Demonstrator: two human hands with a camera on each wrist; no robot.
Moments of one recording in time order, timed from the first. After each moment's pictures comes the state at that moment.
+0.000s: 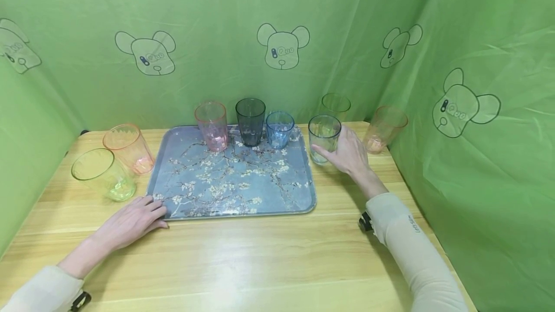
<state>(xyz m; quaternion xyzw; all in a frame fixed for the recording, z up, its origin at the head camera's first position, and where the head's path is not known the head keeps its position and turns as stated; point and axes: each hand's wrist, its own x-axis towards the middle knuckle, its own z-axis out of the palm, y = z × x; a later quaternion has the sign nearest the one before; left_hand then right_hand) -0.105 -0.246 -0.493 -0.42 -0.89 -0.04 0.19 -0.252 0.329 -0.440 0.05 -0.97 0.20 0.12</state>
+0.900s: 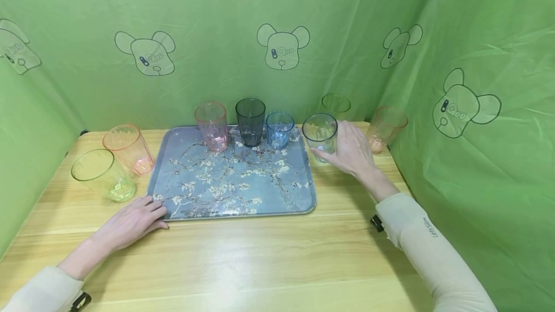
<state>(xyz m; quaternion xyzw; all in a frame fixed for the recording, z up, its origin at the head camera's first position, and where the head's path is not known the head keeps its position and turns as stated) -0.105 -0.246 -0.494 -0.42 -0.89 -0.04 0.19 -0.234 0.321 -0.406 0.14 -0.97 0.13 0.17</state>
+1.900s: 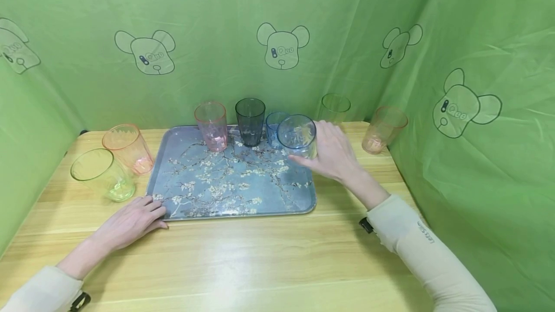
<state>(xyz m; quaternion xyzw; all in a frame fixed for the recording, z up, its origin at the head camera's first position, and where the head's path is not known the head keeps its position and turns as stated) -0.106 -0.247 -0.495 -0.42 -0.89 -0.04 0.20 -0.206 0.264 -0.374 0.23 -0.95 0.13 0.19</state>
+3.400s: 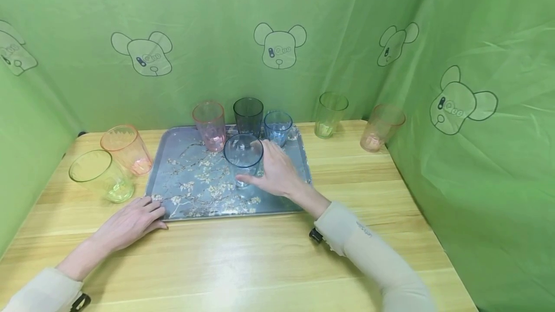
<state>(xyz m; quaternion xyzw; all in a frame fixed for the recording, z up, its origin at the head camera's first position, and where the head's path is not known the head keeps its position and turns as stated) -0.105 -0.246 -0.495 -0.42 -0.89 -0.04 0.20 -0.183 0.155 -0.418 0.23 -0.93 0.27 0.07</state>
